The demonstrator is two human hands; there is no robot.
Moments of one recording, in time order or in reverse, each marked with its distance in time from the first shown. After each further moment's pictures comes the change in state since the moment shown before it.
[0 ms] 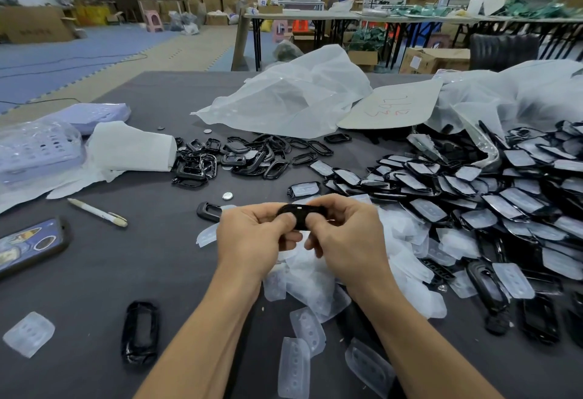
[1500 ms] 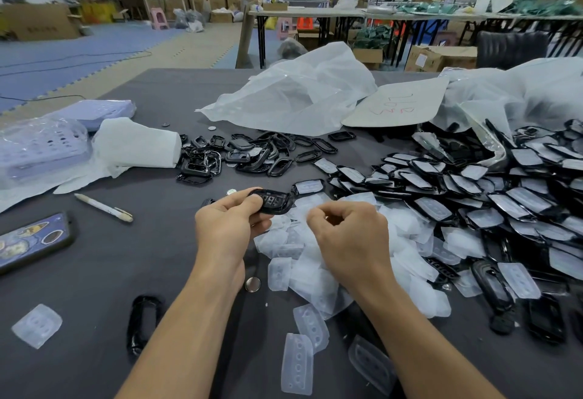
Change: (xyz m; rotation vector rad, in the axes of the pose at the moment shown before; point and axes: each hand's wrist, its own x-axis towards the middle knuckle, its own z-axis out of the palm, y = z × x) left_hand 0.020 -0.001 -0.020 -0.229 0.252 -0.135; right_hand -0.001 0.003 -0.002 -0.443 0.080 -0.129
